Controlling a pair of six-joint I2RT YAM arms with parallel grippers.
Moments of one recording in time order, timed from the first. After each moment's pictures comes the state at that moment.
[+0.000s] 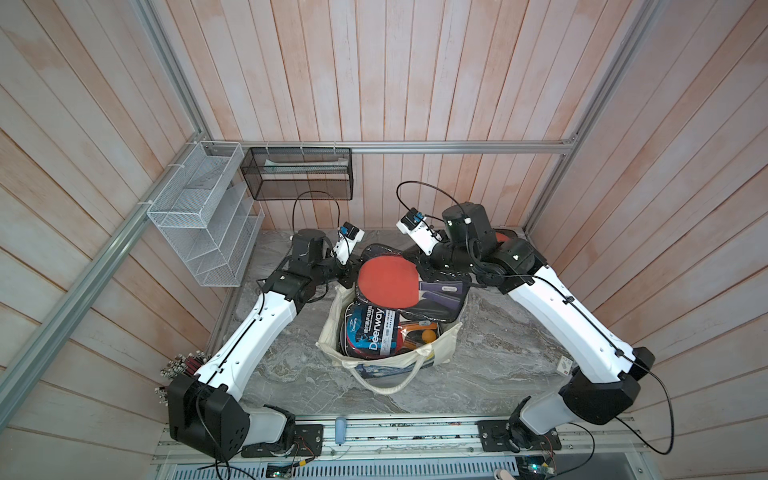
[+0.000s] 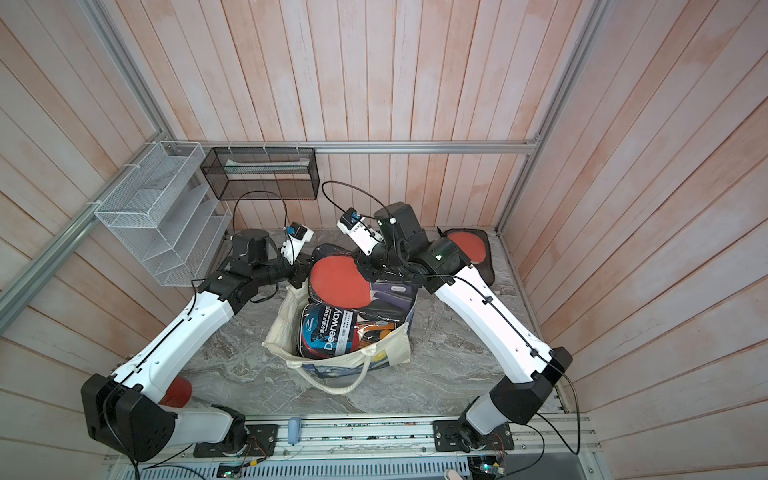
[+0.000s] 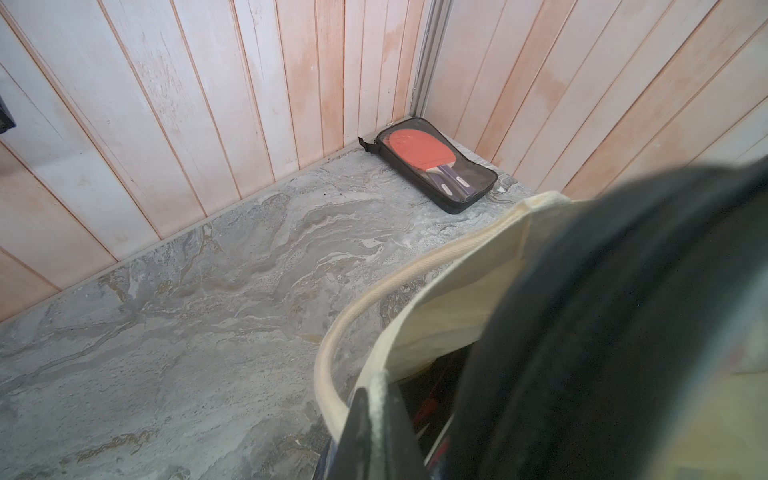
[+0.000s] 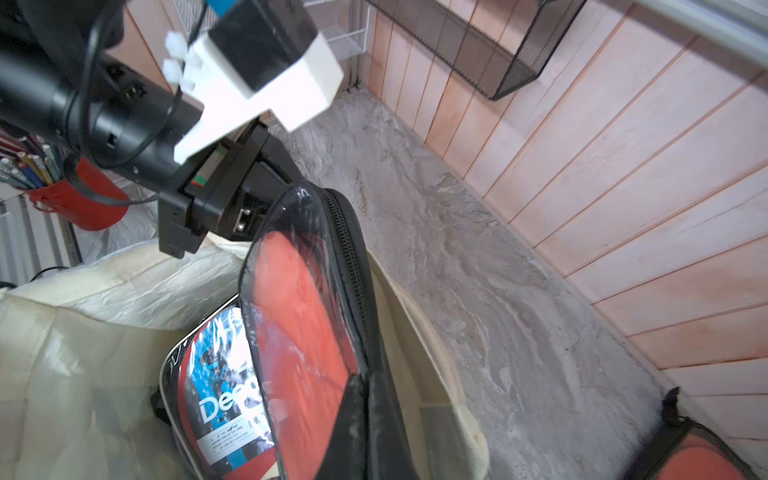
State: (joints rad) left arm -0.34 1.35 1.24 -0.38 0.50 0.13; right arm 0.77 1.53 1.88 -0.90 -0.09 -0.18
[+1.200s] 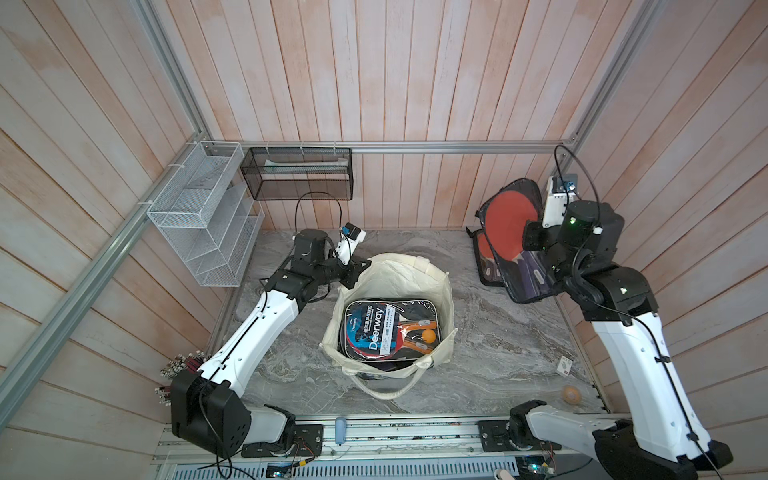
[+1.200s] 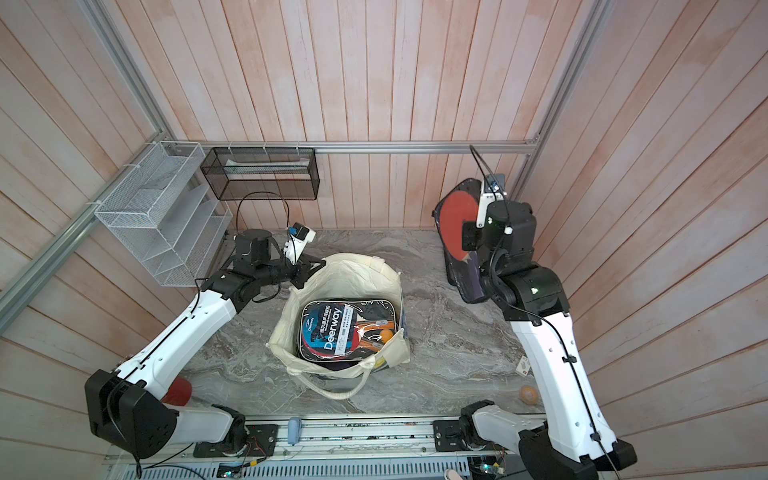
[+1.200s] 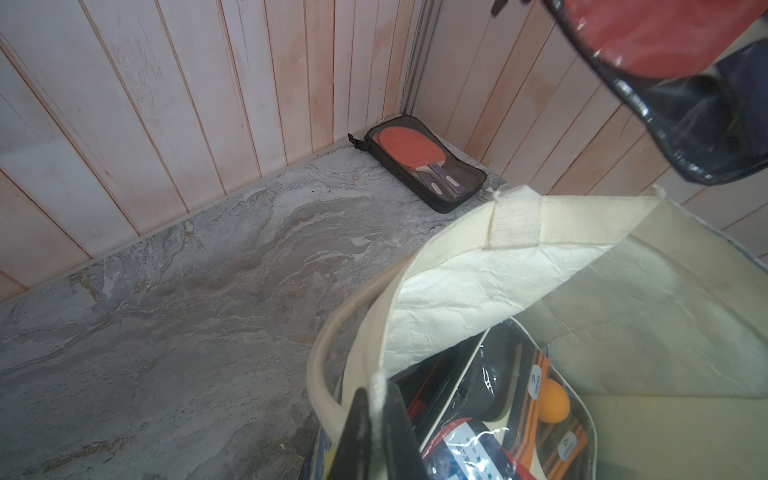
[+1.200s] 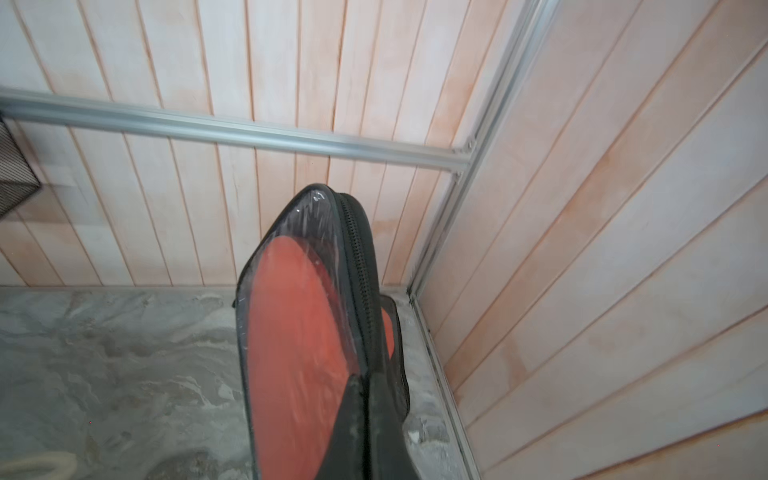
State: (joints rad) left arm -0.35 1.37 1.24 -0.37 0.53 0.11; right arm 0.28 1.16 1.59 -0.75 0.45 -0.03
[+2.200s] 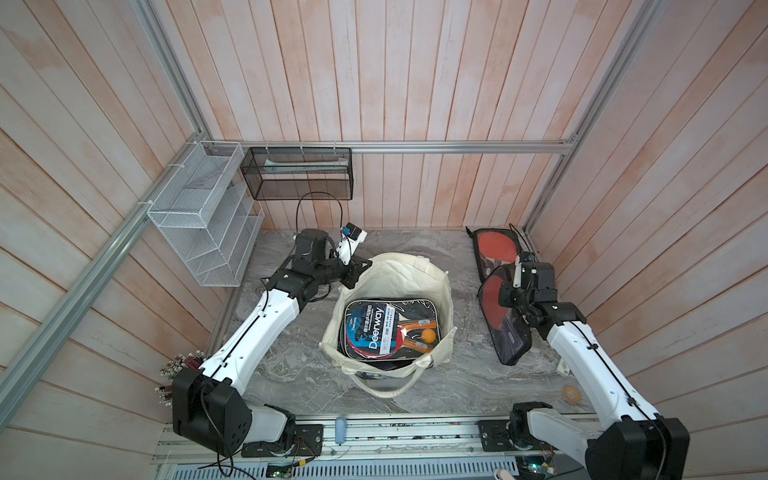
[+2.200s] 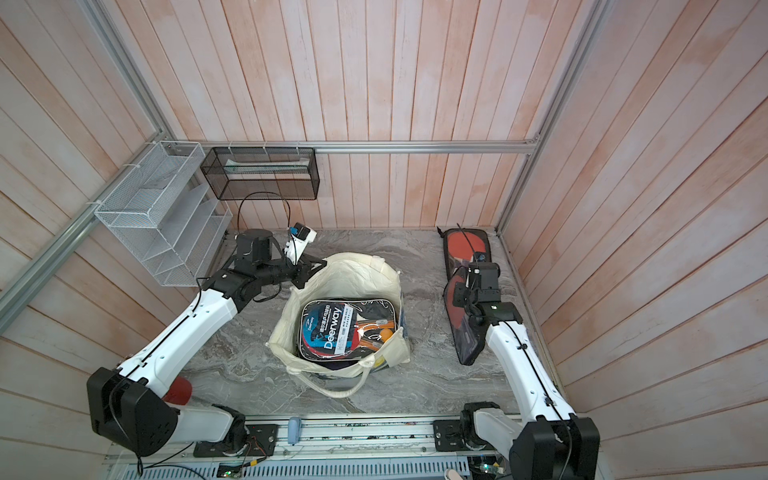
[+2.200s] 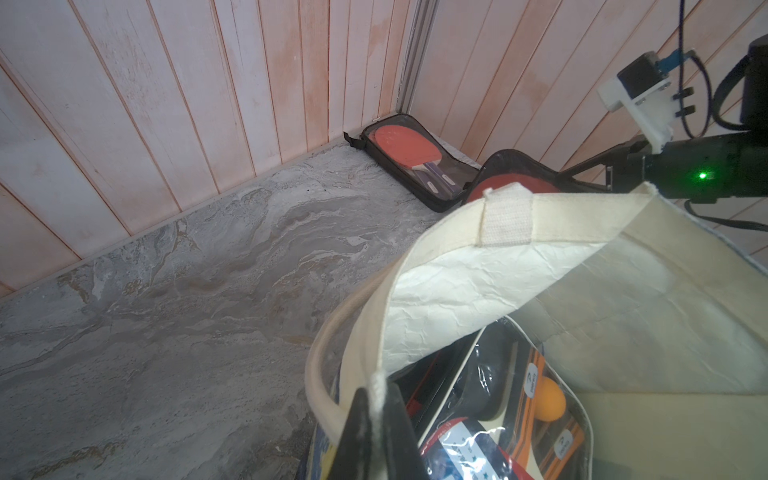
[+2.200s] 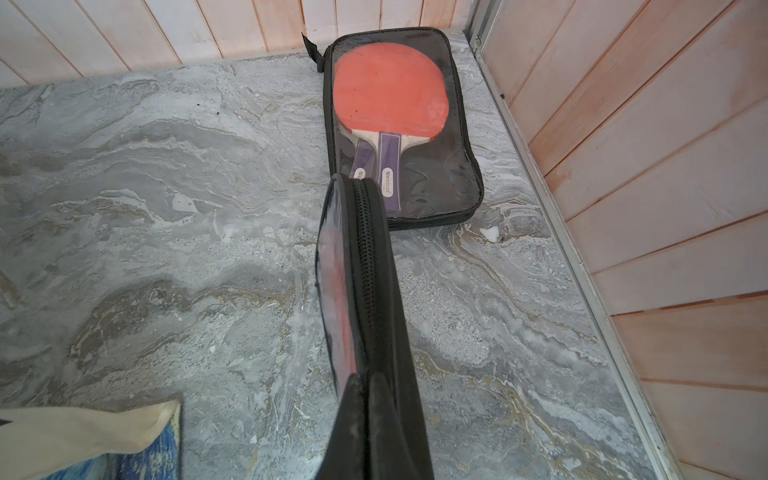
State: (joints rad) left arm -0.35 1.38 1.24 -0.37 0.54 0.11; right arm 0.08 1.11 0.87 -0.49 0.18 0.17
